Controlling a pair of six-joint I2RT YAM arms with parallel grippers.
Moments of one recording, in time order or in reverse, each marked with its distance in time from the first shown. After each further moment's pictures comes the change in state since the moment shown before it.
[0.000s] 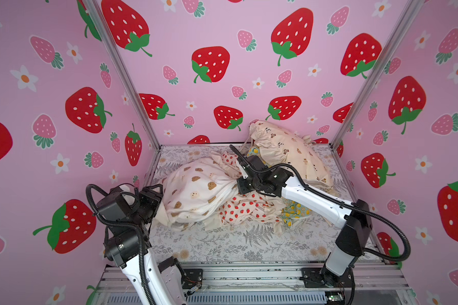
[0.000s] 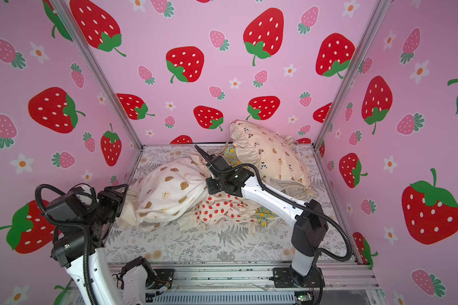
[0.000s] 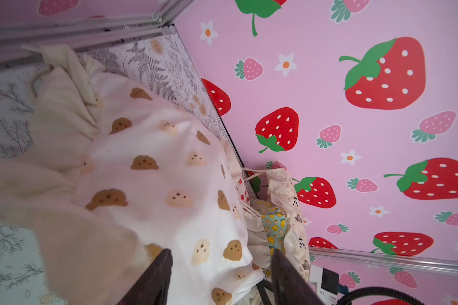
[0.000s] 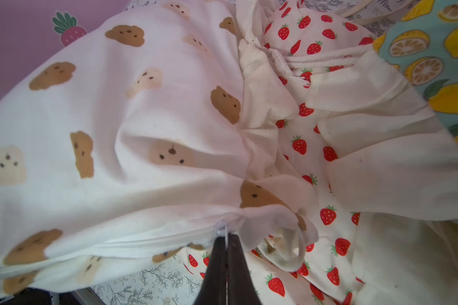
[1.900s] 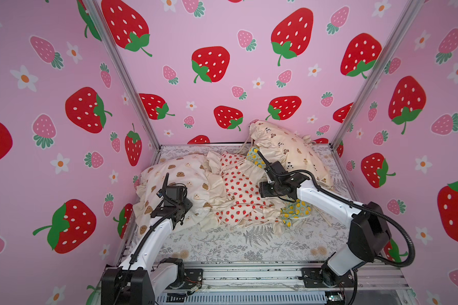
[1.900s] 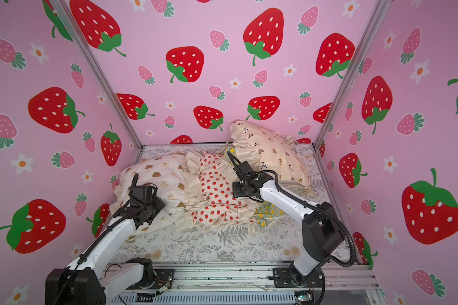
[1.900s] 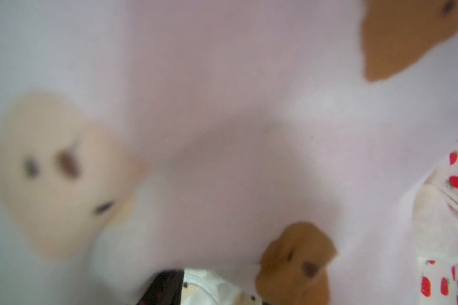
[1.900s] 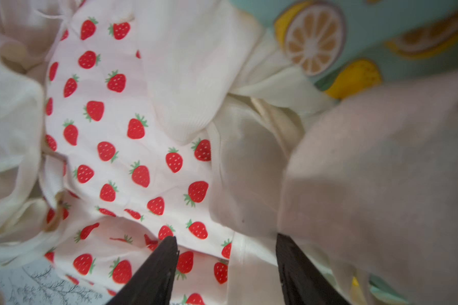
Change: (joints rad) left arm -0.626 0.365 -0.489 0.422 -0.706 -0.149; right arm -0.243 -0.127 -0.364 0.042 0.006 0.085
